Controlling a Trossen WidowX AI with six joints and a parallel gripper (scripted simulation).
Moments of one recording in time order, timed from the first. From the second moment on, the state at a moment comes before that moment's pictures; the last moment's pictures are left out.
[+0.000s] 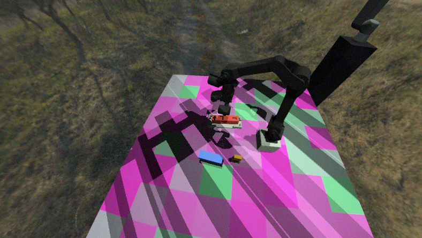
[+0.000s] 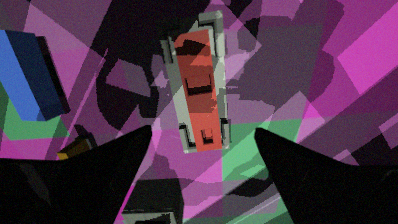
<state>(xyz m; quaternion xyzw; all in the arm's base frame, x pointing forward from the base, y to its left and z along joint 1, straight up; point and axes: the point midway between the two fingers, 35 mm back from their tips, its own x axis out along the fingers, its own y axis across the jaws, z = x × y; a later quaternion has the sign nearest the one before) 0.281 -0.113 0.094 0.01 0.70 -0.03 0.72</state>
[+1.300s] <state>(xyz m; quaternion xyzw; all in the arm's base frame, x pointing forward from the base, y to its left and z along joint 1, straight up) 0.324 0.161 0.042 0.02 0.69 -0.02 0.72</state>
